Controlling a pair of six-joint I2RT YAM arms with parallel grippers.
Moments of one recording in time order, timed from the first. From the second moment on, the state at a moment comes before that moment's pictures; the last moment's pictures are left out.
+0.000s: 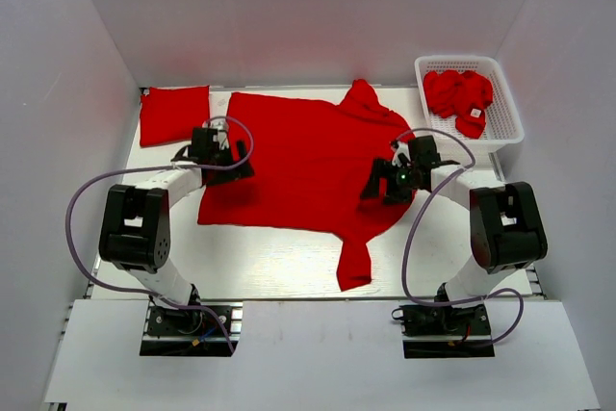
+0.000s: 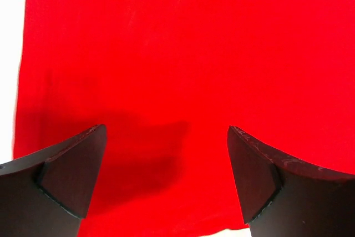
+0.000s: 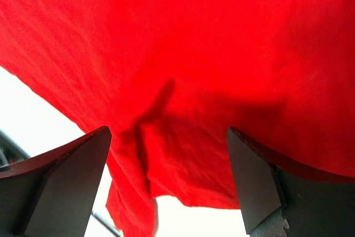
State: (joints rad) left arm -0.13 1.66 0.98 -0.16 0.17 -0.31; right arm 0.21 1.64 0.90 -0.29 -0.50 0.27
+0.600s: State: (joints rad) left arm -0.11 1.68 0.90 -0.11 0.05 -0.39; right arm 0.13 1.73 1.03 -0.36 -0.18 0.36
